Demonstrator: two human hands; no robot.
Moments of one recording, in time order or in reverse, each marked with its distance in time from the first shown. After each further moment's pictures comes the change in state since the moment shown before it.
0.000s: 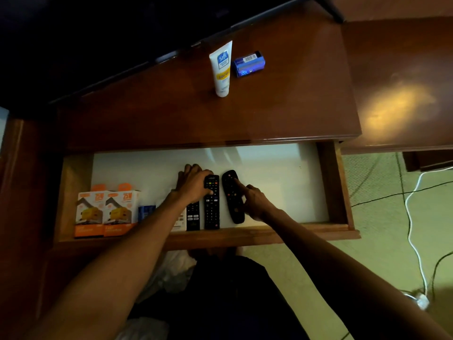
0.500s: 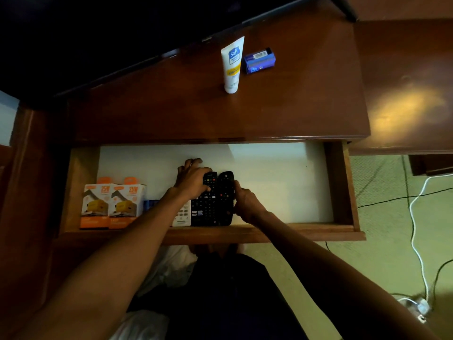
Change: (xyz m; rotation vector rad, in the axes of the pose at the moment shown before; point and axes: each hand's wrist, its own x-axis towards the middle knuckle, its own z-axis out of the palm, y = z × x) left_hand -0.005 -0.020 -0.002 0.030 0.020 0.019; right_hand 0.013 -0.026 0.032 0.035 0.042 -0.034
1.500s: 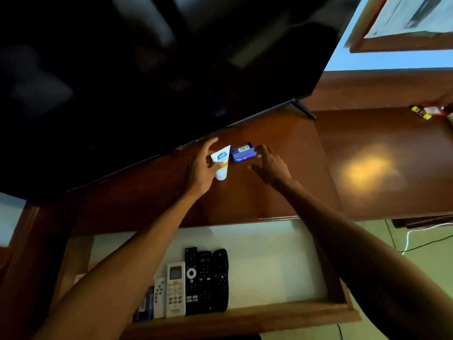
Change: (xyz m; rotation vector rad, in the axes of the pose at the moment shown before) left_hand 0.102 0.077 -0.215 -0.863 0.579 0.231; right_hand 0.102 -0.038 -0.302 -0.130 0.575 -0.058
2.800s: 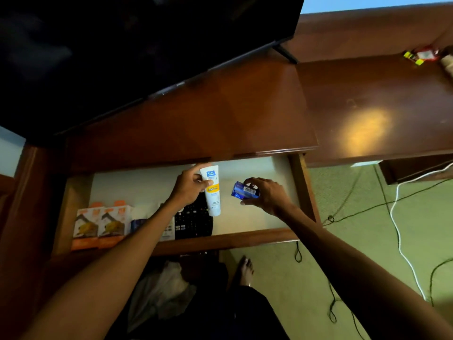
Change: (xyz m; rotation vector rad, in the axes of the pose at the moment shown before) left_hand -0.209 -0.044 0.038 -0.055 -0.244 -0.305; right_hand -0.260 0.050 0.042 -0.023 -0.270 -0.038
